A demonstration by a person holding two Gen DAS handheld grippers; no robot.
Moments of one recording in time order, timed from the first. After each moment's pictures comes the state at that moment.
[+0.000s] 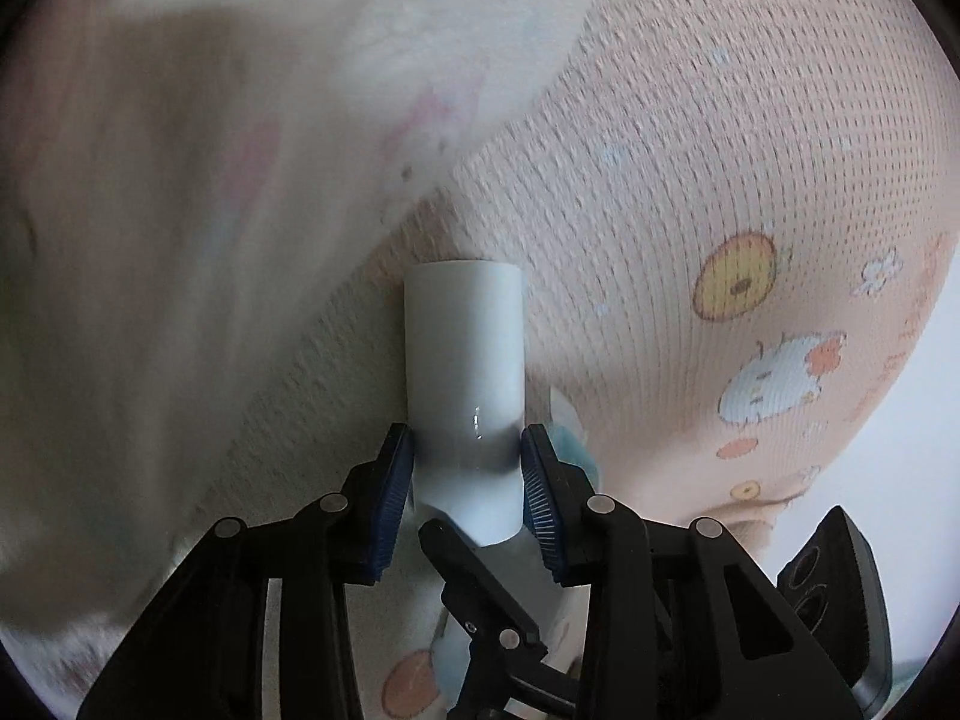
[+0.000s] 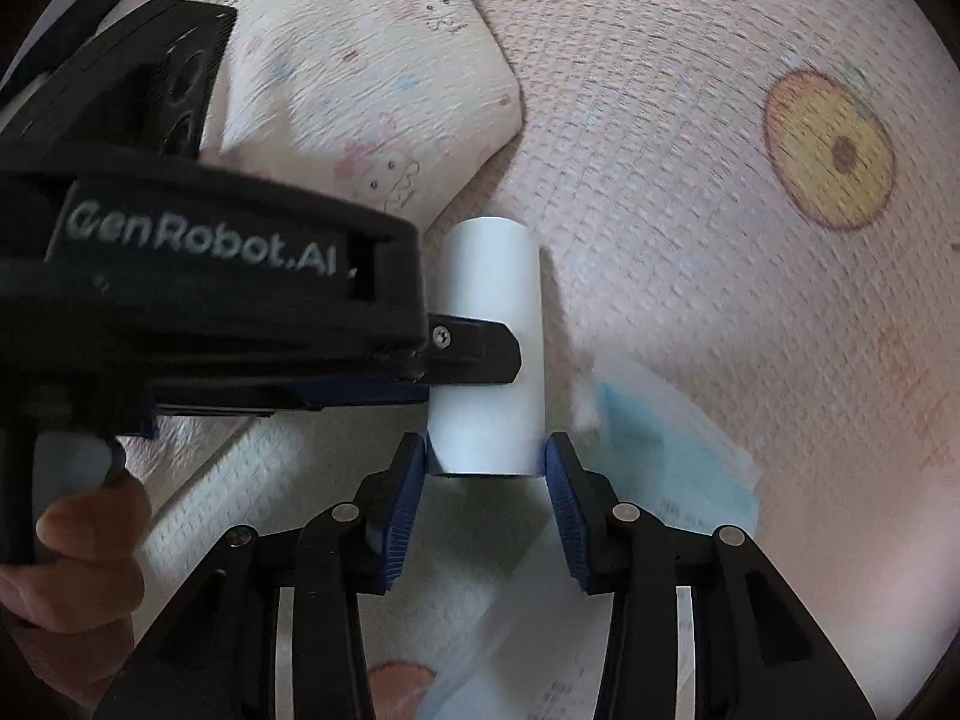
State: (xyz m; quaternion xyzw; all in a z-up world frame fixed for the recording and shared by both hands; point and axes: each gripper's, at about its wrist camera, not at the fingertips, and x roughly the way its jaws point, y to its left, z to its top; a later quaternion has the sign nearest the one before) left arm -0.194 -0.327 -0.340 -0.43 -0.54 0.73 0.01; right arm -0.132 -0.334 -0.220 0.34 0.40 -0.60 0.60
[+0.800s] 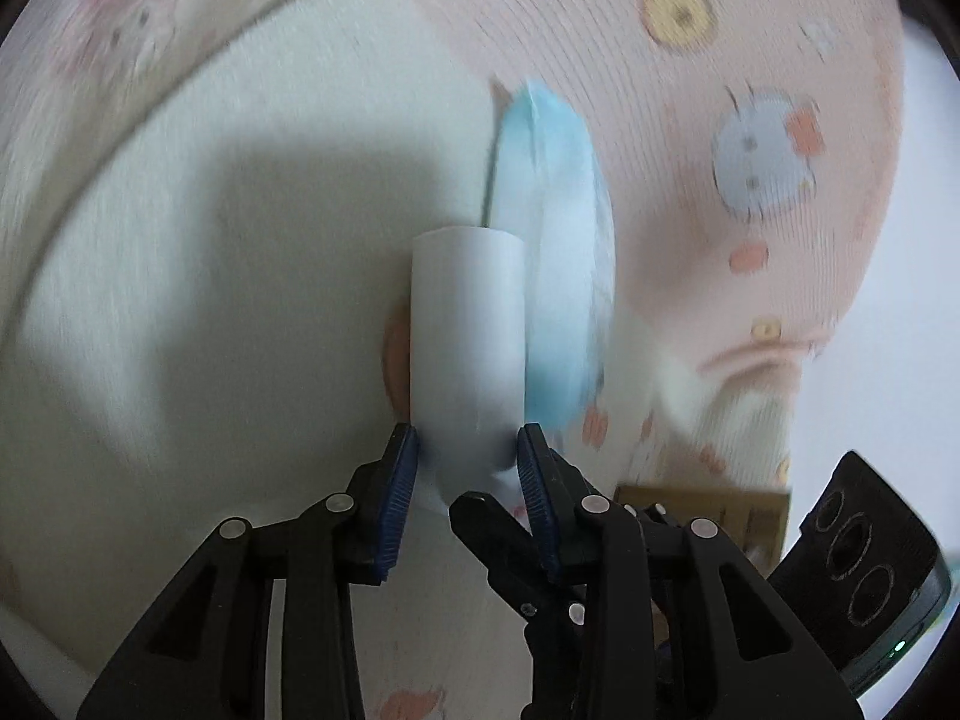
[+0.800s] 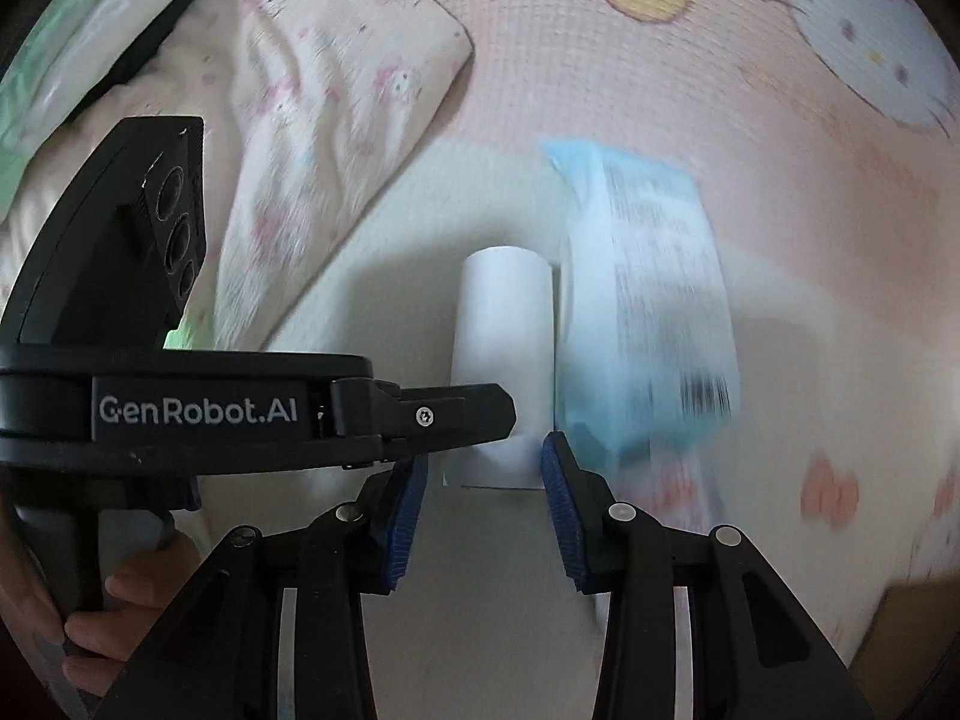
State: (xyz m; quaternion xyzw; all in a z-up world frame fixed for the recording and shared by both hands) left arm -0.106 -0.200 -0.337 -0.50 -0.49 0.71 0.07; right arm -0.085 -0.179 -0.213 0.45 0.31 -0.62 0.56
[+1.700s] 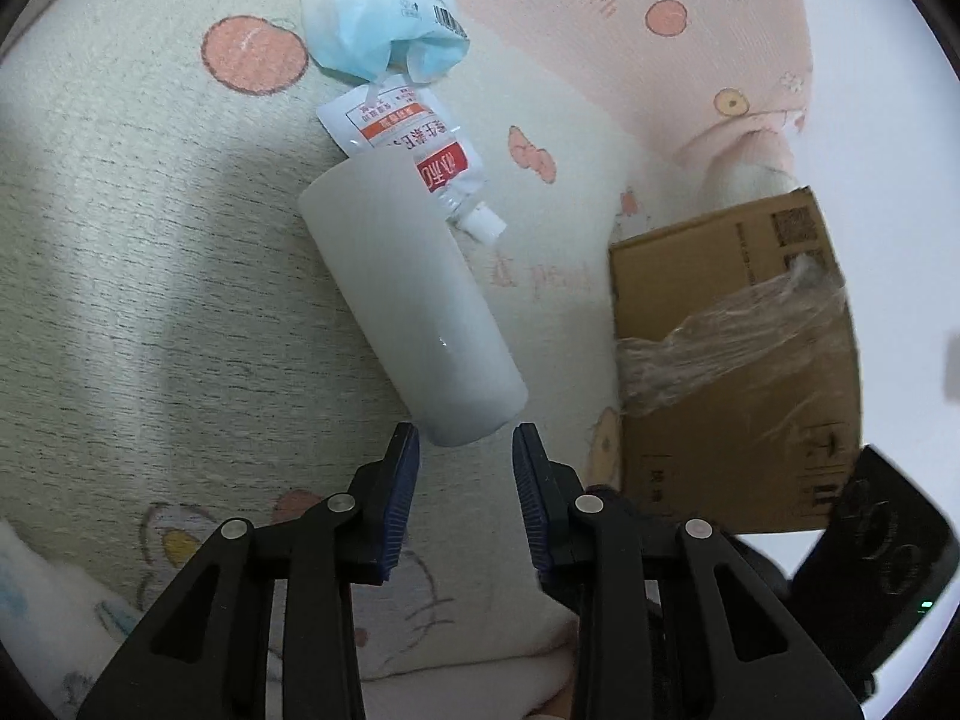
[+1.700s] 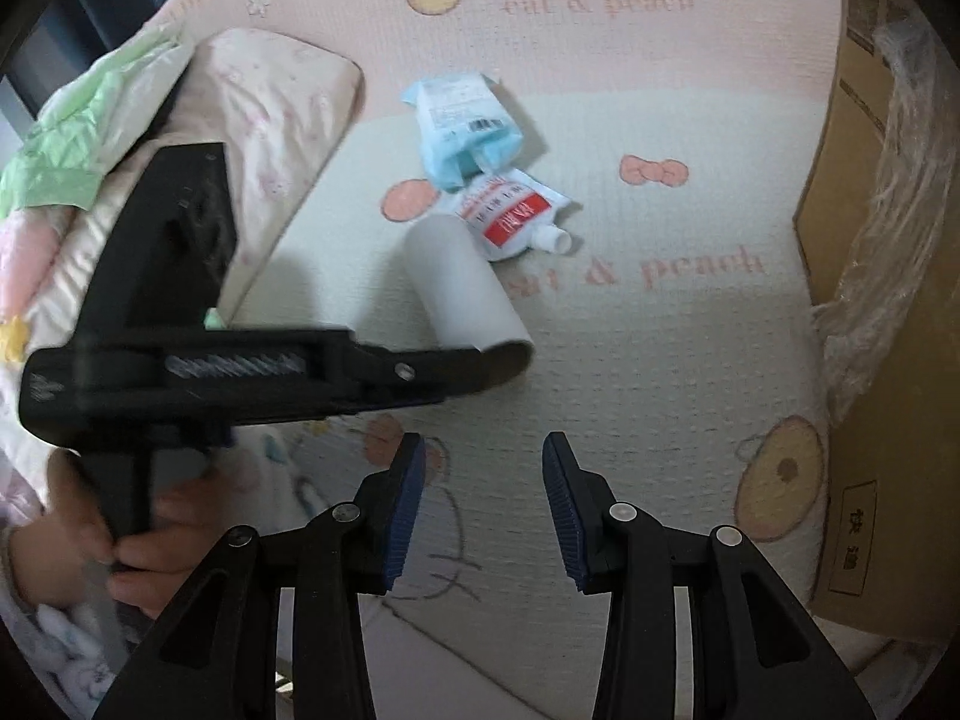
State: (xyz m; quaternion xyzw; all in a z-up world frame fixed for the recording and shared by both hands) left arm -0.037 -0.090 -0.326 -0.56 -0.34 0.73 0.16; right arm -0.087 0.074 -0.208 0.50 0.18 -0.67 0.52
